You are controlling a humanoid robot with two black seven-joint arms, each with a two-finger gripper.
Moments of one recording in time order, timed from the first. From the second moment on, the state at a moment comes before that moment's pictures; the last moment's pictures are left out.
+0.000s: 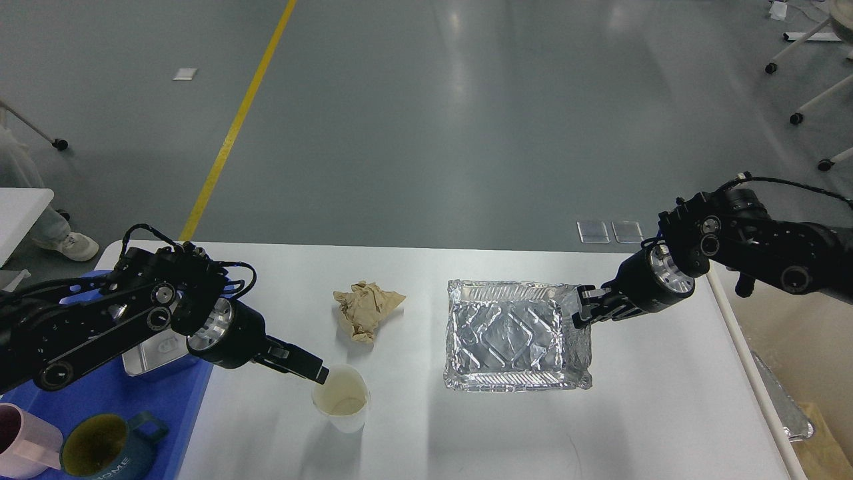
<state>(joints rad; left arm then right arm) -0.85 0.55 -0.34 -1.25 1.48 -0.91 -0.05 1.20 -0.53 -0.14 1.02 -0.93 0.81 0.08</state>
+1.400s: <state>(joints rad) -0.89 0.51 -0.28 -1.25 1.50 -0.96 -0.03 1.20 -0.54 -0.14 1.02 -0.93 0.81 0.08</state>
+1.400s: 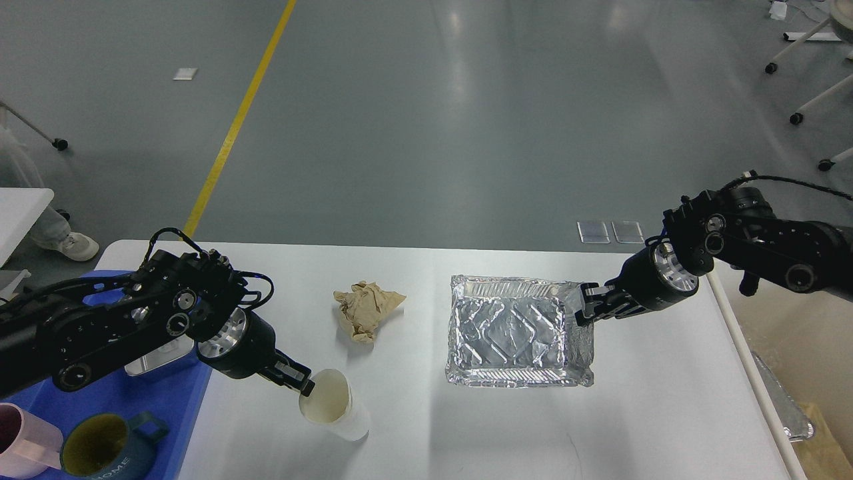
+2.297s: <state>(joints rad) -1.27 0.69 -0.34 -1.35 1.16 -0.96 -0.04 1.20 -0.53 -0.14 1.01 -0.93 0.80 0.08</state>
